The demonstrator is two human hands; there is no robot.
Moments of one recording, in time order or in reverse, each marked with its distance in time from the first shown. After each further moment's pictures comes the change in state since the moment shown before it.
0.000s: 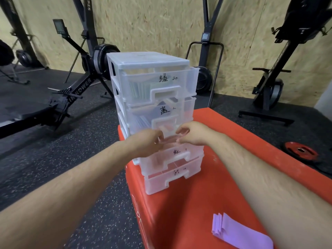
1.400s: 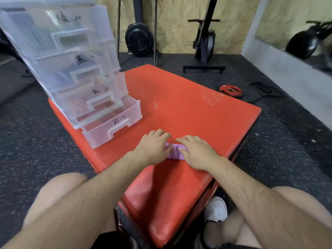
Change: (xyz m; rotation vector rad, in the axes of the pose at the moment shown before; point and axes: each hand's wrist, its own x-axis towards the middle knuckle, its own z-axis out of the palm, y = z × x) left_hand -0.073 0.183 0.195 0.024 -0.001 0.378; right_hand -0.294 0.136 0.127 -0.257 0.103 0.289
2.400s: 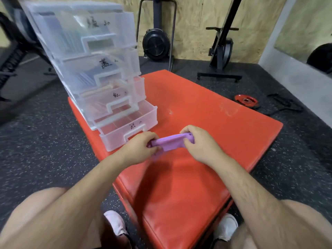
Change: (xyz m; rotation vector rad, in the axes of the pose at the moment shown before) left_hand -0.027 -0.081 -0.048 -0.397 0.087 -0.078; right_hand 0.046 -0.048 -0.045 0.500 0.256 -0.135
